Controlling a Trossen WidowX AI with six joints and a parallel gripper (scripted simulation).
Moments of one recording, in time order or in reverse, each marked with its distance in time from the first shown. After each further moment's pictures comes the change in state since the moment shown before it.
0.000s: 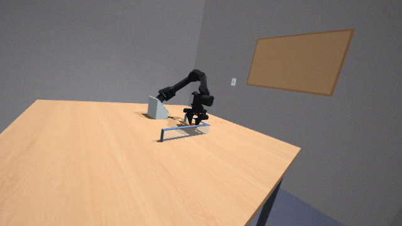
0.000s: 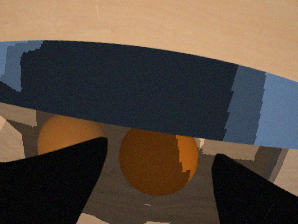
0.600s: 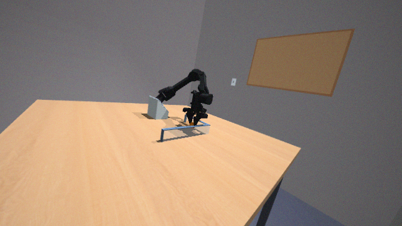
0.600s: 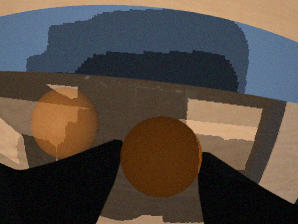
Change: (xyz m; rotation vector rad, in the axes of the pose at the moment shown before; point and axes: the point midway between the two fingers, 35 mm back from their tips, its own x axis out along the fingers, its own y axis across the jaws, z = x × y) arm -0.008 -0.006 -0.012 0.034 0.013 -0.030
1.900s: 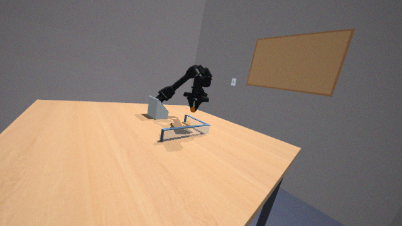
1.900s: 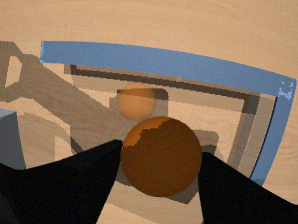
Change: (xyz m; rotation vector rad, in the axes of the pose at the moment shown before) arm -0.098 0.023 0.005 -0.022 -0.012 0.042
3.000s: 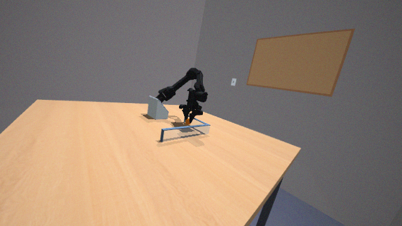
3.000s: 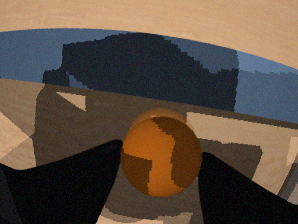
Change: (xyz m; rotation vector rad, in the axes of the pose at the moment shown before) arm 0.091 0.027 0.000 -0.009 0.001 -0.007
